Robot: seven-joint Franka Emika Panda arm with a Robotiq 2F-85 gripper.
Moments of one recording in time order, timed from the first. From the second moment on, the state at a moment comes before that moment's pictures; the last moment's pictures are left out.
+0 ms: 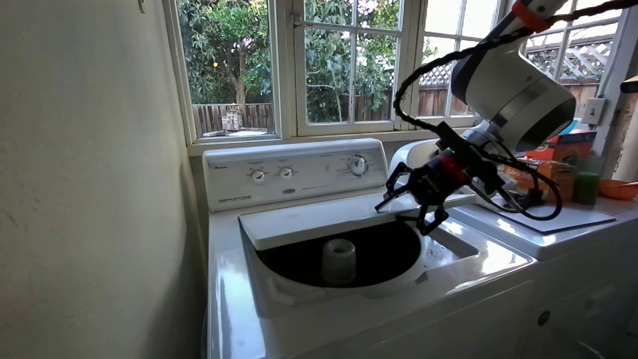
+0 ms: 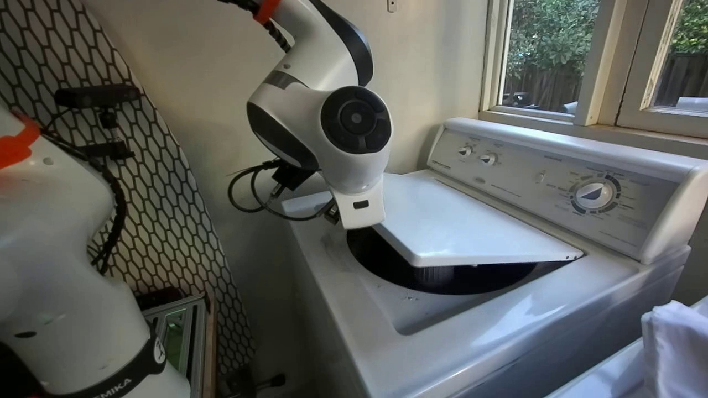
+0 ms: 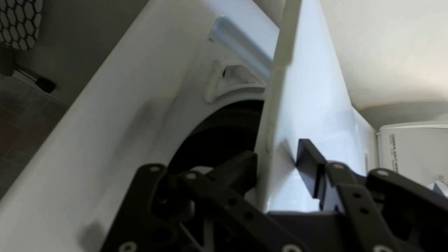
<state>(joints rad) -0.05 -0.32 -0.02 -2.73 1.25 2.18 0.00</state>
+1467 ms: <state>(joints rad) -0.01 0.13 0.03 -1.71 1.66 2.52 -0.34</state>
